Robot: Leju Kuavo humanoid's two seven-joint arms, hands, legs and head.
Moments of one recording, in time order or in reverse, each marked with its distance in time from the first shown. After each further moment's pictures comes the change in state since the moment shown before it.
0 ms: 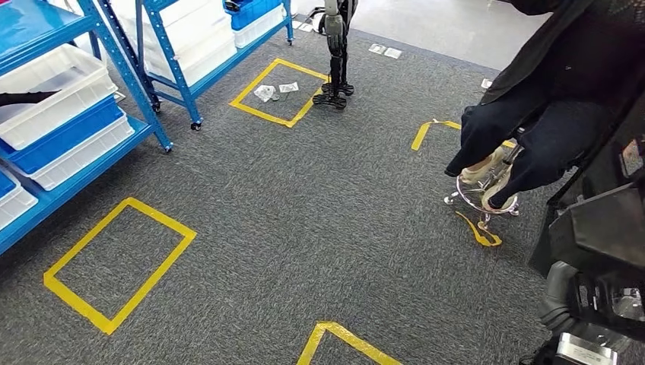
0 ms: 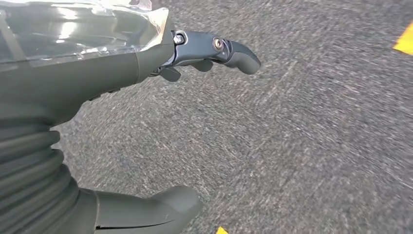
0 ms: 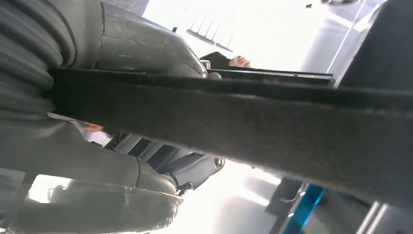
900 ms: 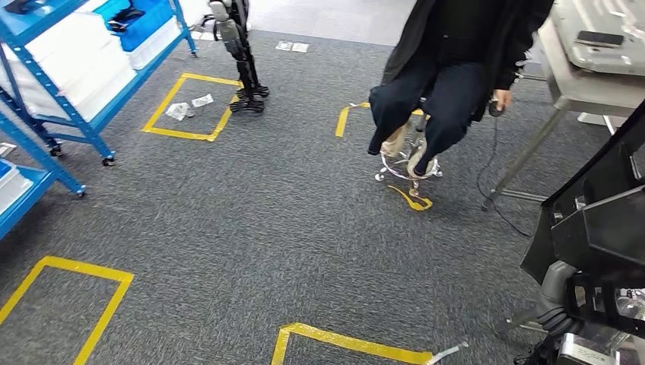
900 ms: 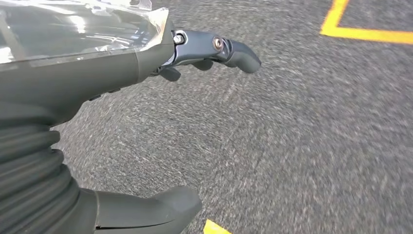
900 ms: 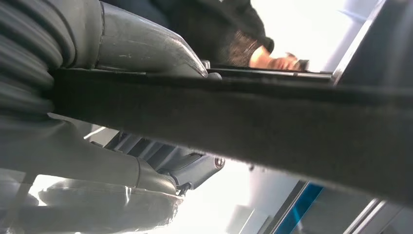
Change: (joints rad) left arm 0.018 -0.012 0.027 -0.006 0.016 0.023 0.008; right arm -0.002 0.007 0.009 0.023 -0.049 0.000 -0.028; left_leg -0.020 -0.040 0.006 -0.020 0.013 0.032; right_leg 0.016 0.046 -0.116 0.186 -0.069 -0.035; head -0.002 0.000
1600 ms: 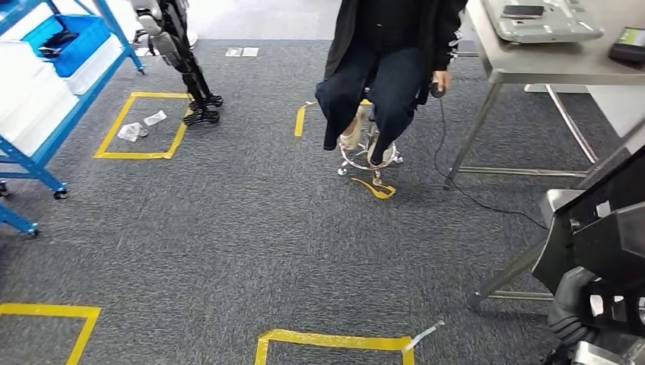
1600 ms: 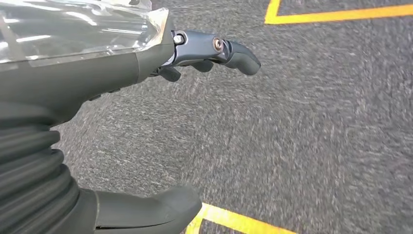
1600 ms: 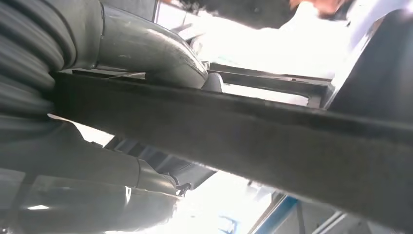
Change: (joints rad) left arm -0.003 -0.004 0.000 -0.002 -0.010 -0.011 -0.009; right arm 0.026 0.008 -0.030 -0.004 -0.009 0.000 -0.009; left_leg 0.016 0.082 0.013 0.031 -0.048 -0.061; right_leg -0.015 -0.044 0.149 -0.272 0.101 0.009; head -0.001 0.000
